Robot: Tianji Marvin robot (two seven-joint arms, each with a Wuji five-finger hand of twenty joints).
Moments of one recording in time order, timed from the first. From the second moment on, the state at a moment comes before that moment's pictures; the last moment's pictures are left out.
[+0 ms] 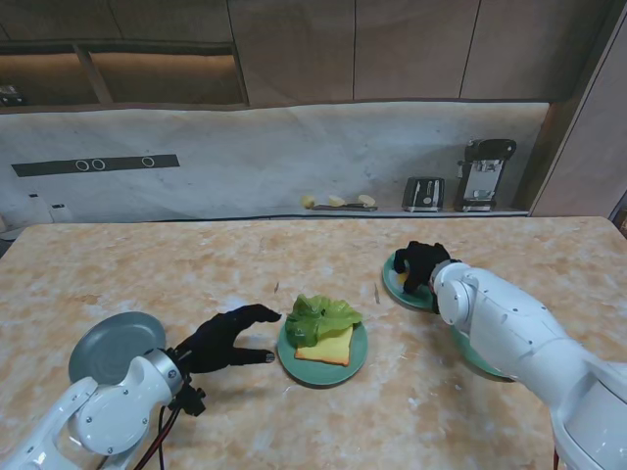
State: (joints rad) left arm 1.75 -1.05 -1.34 -1.77 0.45 -0.17 -0.26; right arm -0.76 -1.22 0.52 -0.58 -0.47 -0.01 -0.08; left_hand 0.91 -0.22 0.00 0.00 0.35 0.19 0.28 0.27 0.26 0.23 0.25 0.31 0.21 0.23 0.20 0.34 -0.03 0.29 0.48 0.48; right_hand 0.59 -0.91 1.17 -0.08 0.42 -0.14 1.05 0.62 0.19 0.09 0.81 1.10 0.21 0.01 0.58 0.35 -0.04 0.11 0.88 0.49
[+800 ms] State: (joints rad) left arm 1.75 -1.05 -1.35 -1.77 0.46 -0.18 -0.26; right arm -0.76 -1.28 0.53 -0.50 -0.43 -0.04 -0.17; left_hand 0.91 -0.22 0.00 0.00 0.35 0.18 0.28 0.27 0.26 0.23 0.25 0.31 0.21 0.23 0.20 0.34 -0.03 0.29 0.49 0.48; right_hand 0.69 -0.93 1.35 -0.18 0.73 -0.19 1.27 0.51 0.69 0.05 1.11 1.10 0.74 0.03 1.23 0.56 0.74 -0.02 1.54 0.56
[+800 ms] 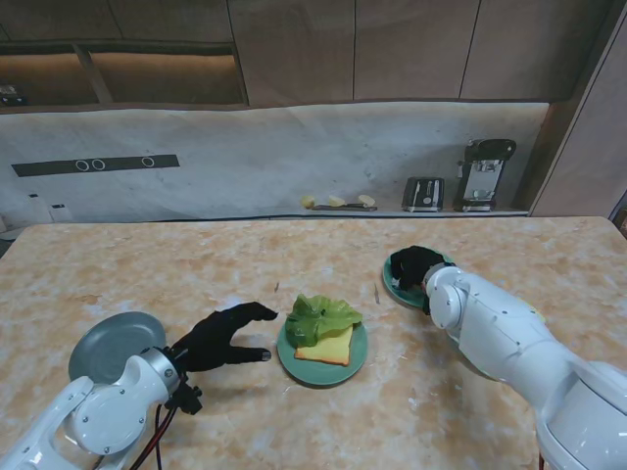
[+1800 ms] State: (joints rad) left arm 1.76 -1.05 -1.36 -1.77 0.47 -0.20 -0.24; right arm -0.91 -1.23 0.72 -0.70 -0.49 0.01 -0.20; left_hand 0.91 -0.22 0.00 0.00 0.35 0.18 0.29 0.27 0.26 0.23 0.25 0.31 0.21 0.23 0.20 0.34 -0.04 0.29 0.50 0.48; right_hand 0.79 -1.00 1.36 -0.11 0.81 -0.15 1.30 0.57 0.74 0.11 1.17 1.10 0.86 0.06 1.28 0.51 0.88 0.02 1.58 0.49
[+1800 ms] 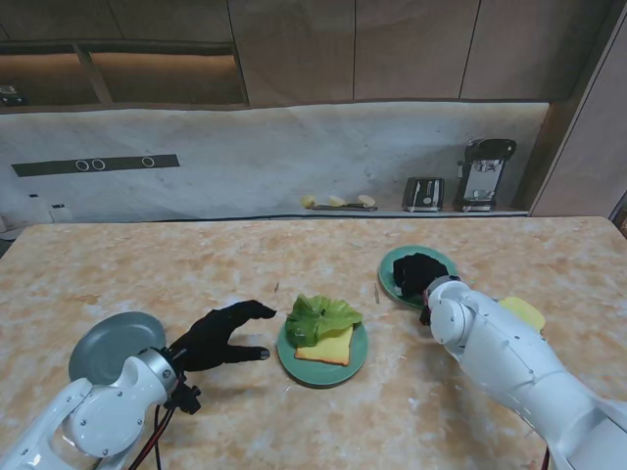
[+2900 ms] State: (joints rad) left arm 1.81 -1.06 -1.39 -1.80 0.49 -0.21 -0.21; right arm -1.19 -1.13 0.94 -1.29 -0.46 -0.12 -0.03; left_hand 0.91 -0.22 0.00 0.00 0.35 0.18 0.29 0.27 0.26 0.23 0.25 0.31 0.21 0.23 0.20 0.34 -0.04 0.29 0.50 0.48; right_hand 0.80 -1.04 1.34 -0.12 0.85 -0.13 1.30 0.57 0.76 0.12 1.17 1.10 0.88 0.07 1.28 0.51 0.90 0.04 1.57 0.53
